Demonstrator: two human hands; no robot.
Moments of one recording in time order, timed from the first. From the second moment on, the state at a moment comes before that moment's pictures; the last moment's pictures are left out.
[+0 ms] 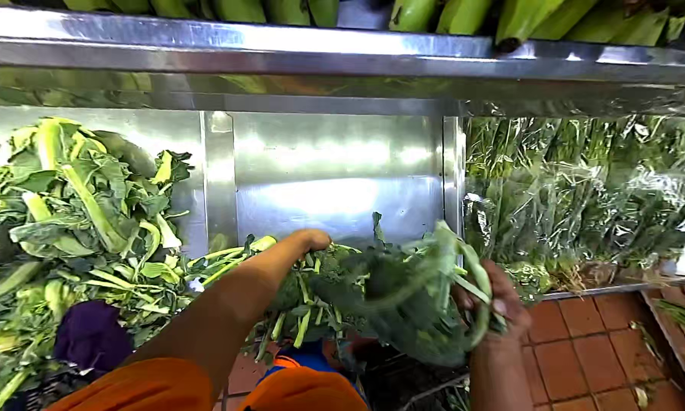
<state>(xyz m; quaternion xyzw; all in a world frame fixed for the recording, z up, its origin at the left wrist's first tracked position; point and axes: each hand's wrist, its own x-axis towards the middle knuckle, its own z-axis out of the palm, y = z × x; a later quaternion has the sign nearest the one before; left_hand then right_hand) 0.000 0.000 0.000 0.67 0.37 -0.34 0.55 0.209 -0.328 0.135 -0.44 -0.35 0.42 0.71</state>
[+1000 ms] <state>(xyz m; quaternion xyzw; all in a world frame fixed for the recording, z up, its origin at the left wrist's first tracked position) 0.017 0.009 0.031 0.78 0.22 -0.25 0.52 0.176 -0.167 0.006 -0.82 -0.23 0.39 0.34</state>
